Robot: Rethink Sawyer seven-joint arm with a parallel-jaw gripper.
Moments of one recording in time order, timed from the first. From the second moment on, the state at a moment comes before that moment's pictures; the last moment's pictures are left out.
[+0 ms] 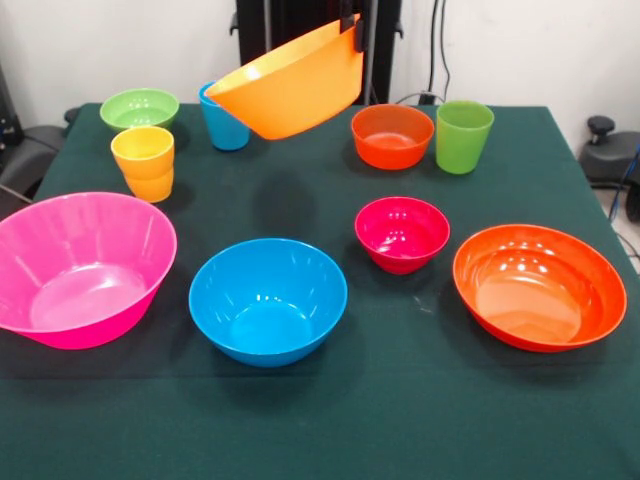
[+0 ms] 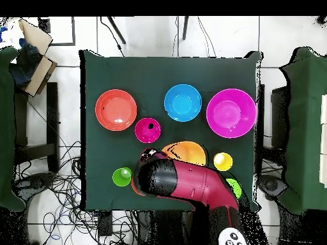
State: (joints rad) arm -0.30 -1.00 0.04 2.05 -0.04 0.51 2.02
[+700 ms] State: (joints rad) arm -0.33 -1.00 0.13 2.05 -0.10 0.50 2.02
